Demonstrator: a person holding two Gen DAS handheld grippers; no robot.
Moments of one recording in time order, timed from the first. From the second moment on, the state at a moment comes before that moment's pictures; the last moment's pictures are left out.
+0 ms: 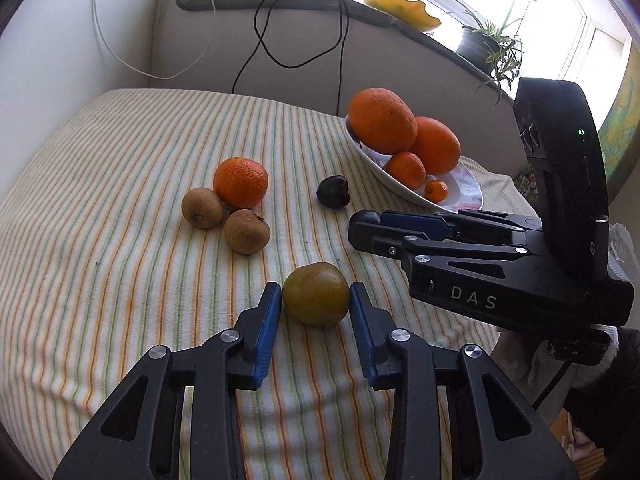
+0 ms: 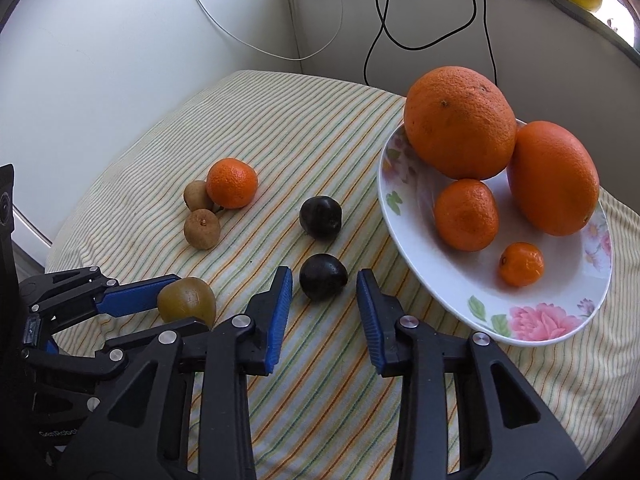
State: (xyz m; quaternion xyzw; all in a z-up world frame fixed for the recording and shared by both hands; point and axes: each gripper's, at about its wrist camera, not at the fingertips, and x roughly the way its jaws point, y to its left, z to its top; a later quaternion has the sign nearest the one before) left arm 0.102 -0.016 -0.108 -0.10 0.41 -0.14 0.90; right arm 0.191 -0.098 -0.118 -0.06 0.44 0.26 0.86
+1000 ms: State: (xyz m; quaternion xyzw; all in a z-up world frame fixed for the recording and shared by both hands) left arm 0.096 -0.019 -0.092 -0.11 0.39 -0.15 0.90; right arm 0.175 -0.111 -0.105 -0.03 0.43 0.26 0.87
